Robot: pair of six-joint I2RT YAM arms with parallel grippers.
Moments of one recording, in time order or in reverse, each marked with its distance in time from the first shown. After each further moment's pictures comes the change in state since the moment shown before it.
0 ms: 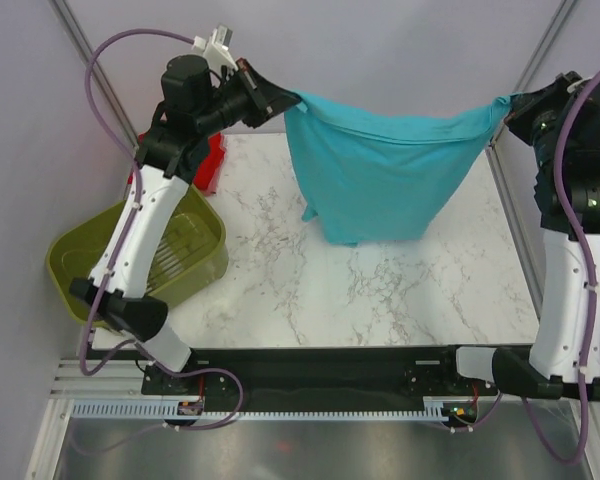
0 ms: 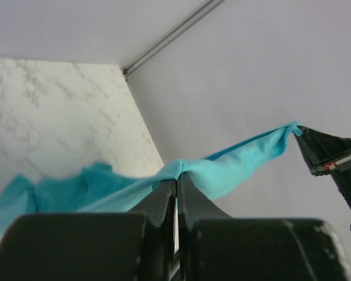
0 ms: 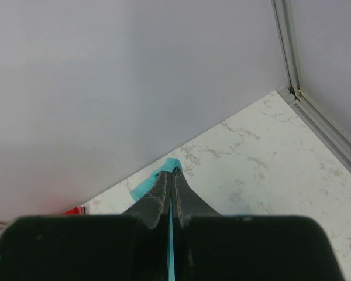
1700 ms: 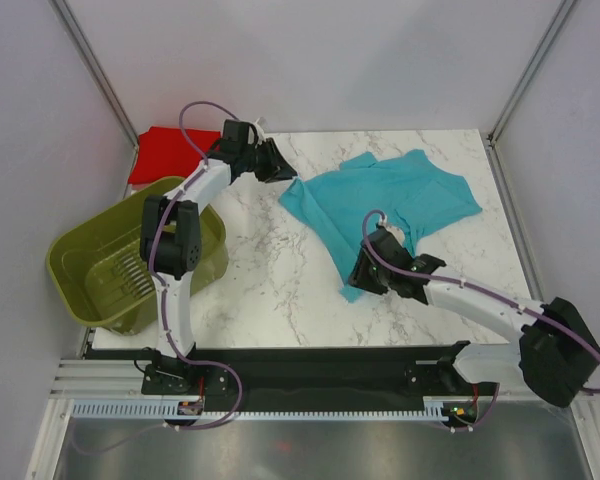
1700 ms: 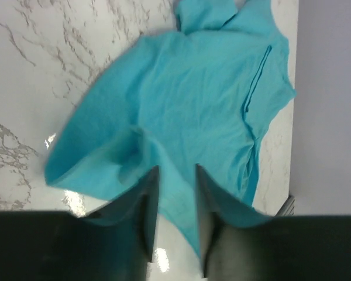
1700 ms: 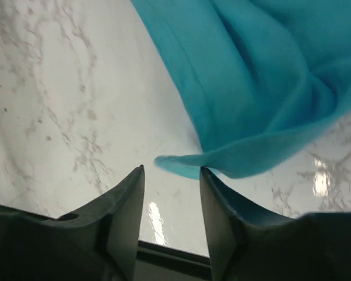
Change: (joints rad) left arm 0.163 0.601 -0.212 0.200 0.216 0.209; right arm 0.756 -0.055 -1.298 0.406 -0.079 0.392
